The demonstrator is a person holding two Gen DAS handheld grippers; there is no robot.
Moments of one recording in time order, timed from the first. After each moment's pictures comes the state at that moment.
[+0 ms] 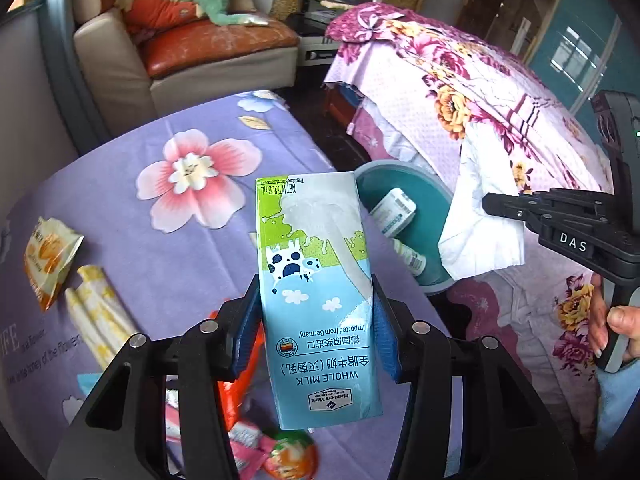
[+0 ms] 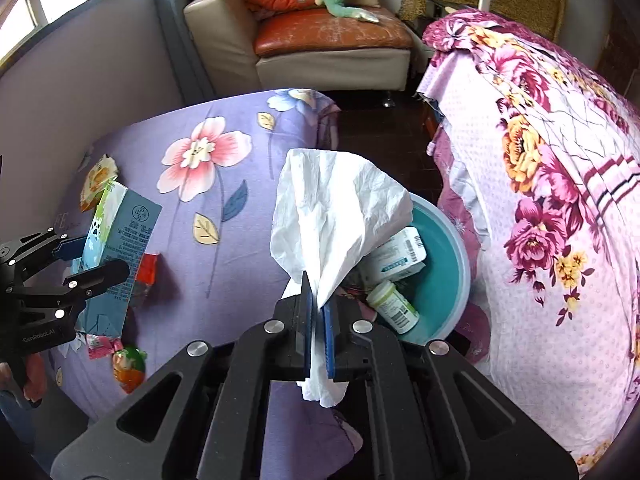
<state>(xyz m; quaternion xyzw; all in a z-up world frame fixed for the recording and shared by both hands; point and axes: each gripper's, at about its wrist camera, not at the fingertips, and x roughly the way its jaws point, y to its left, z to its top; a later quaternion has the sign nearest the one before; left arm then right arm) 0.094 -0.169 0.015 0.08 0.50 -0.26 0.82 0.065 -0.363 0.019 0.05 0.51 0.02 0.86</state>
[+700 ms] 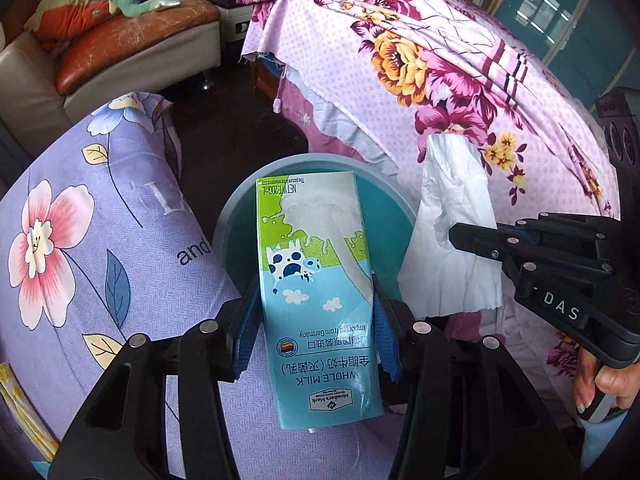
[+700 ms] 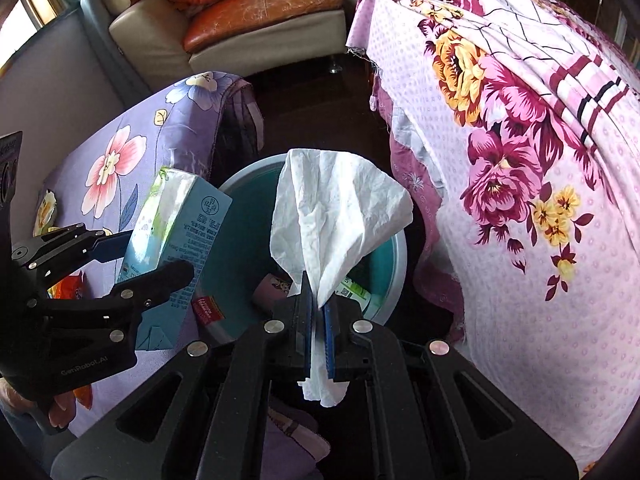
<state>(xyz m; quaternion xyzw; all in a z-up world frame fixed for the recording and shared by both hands) 0.140 -0.329 -0.049 0.12 0.53 -0.33 0.77 0.079 -0.461 -0.040 0.12 0.54 -0.04 0.83</state>
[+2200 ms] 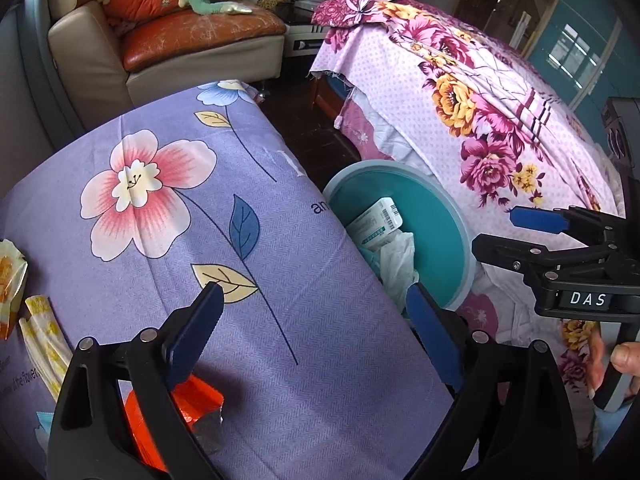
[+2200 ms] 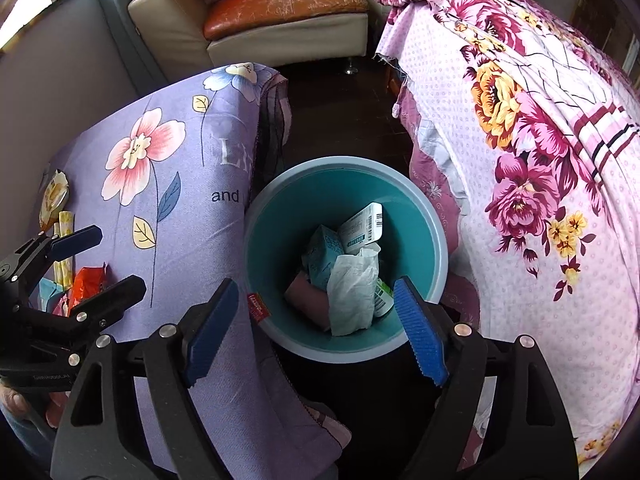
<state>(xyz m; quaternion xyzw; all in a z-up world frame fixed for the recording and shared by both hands) 0.125 -0.209 -0.022 0.07 0.51 -0.27 0.82 0.086 -0.391 -0.014 0.08 0.55 -0.03 0.83</state>
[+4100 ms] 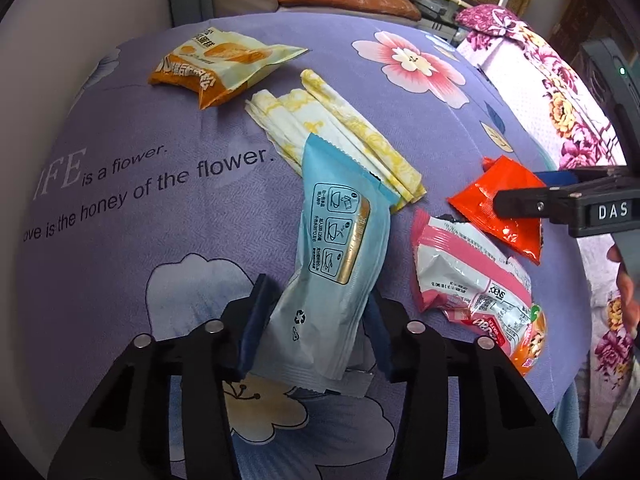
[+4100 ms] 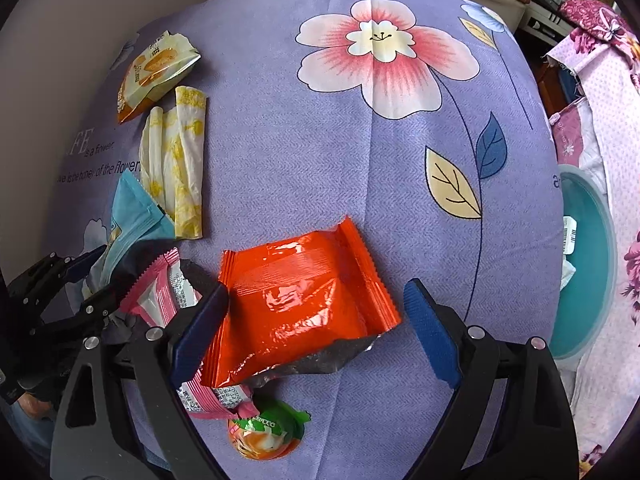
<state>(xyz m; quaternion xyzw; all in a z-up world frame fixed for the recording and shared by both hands) 0.071 0.070 -0.072 0.01 0.55 -0.12 0.83 0.129 -0.139 -0.070 0.01 0.63 0.12 0.77</state>
